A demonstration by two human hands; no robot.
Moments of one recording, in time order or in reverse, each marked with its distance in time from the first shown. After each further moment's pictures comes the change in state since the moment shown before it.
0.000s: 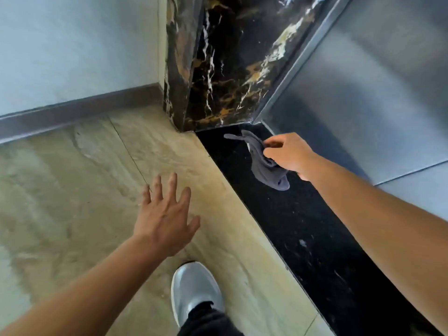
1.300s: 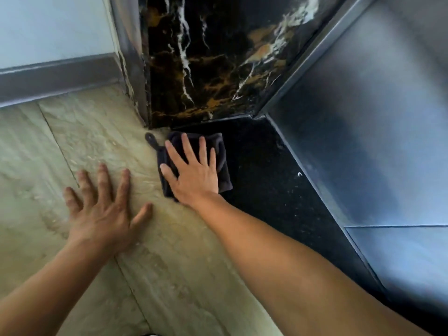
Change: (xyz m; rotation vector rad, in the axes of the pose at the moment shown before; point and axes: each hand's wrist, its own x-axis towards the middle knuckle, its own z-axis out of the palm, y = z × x) left_hand 0.136 -0.051 0.080 -0.112 -0.038 -0.326; right_hand 0.140 0.017 0.210 -0.479 -0.025 -0.406
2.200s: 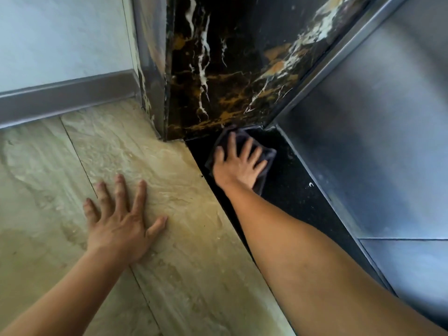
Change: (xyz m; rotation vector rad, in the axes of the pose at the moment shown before) left_hand 0.001 0.000 -0.007 -0.021 -0.081 -0.010; right_hand 0.040 0.045 -0.019 0.121 0.037 0.552
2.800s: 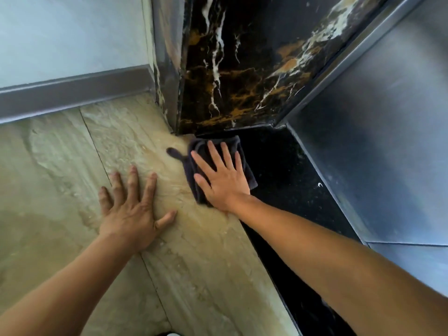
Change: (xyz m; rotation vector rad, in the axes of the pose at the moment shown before) left_hand 0.000 -0.004 0.001 0.011 -0.007 0.027; right_hand -0.042 0.007 0.011 -0.218 -0.056 -0.715
